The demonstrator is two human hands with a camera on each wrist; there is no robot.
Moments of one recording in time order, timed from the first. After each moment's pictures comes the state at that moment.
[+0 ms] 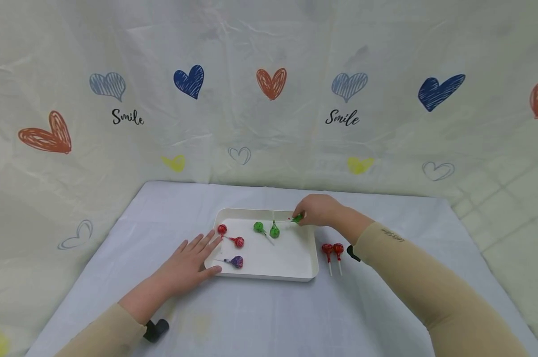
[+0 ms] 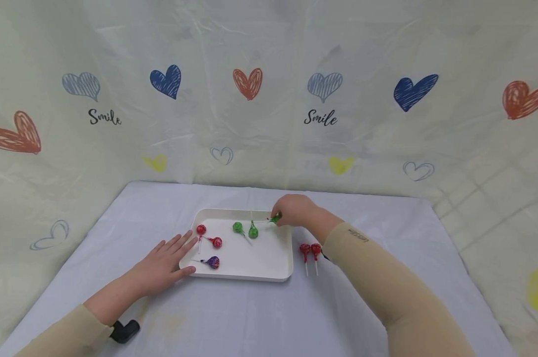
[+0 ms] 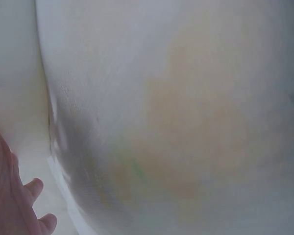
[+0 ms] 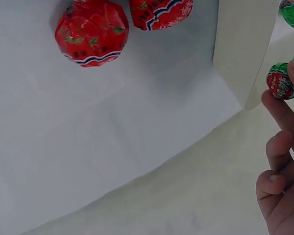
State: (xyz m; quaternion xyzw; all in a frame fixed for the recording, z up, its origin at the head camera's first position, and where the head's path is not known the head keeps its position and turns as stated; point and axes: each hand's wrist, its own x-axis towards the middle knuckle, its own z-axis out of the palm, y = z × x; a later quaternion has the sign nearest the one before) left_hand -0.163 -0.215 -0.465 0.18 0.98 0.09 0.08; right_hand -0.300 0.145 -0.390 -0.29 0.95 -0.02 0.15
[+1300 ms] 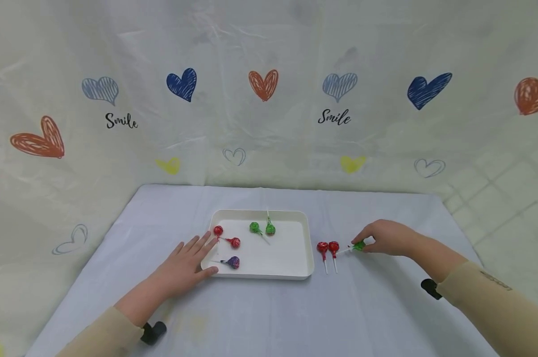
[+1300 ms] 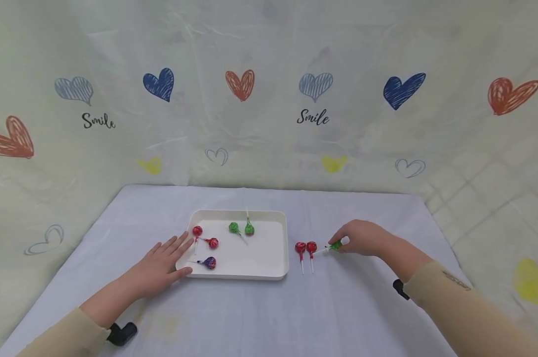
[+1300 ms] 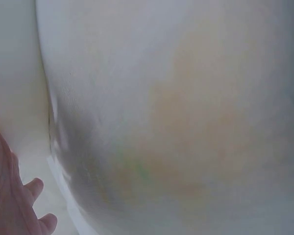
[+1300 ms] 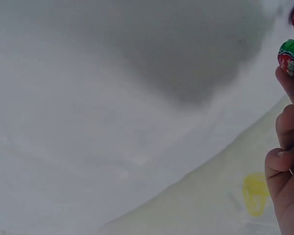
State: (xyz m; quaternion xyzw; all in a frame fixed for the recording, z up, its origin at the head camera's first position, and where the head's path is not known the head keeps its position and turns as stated) left_hand -0.164 -0.218 -0.471 0.19 0.97 0.09 0.07; right_hand -0.232 0.307 -0.406 -0.25 0.95 -0.07 0.17
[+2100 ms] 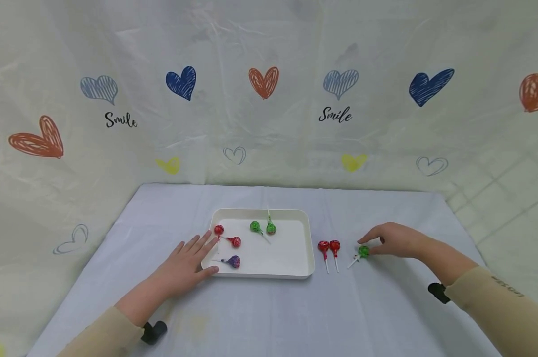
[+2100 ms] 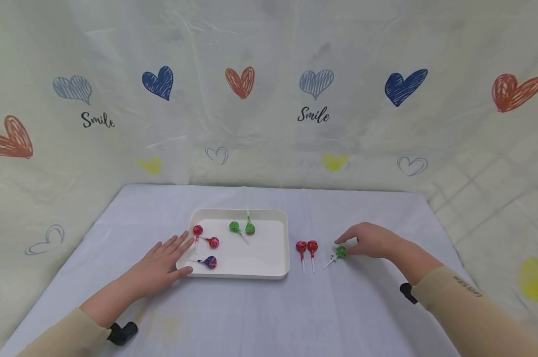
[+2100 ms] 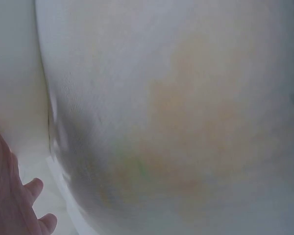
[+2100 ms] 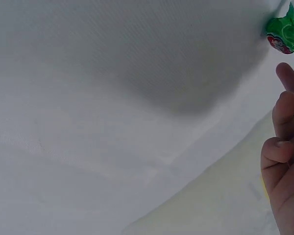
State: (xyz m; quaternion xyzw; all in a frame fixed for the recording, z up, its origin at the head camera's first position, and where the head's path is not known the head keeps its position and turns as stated) left_hand -0.164 -0.218 -0.470 0.19 0.98 0.09 0.07; right_hand -0.223 0.324 -0.415 -0.21 0.95 -0.13 0.20
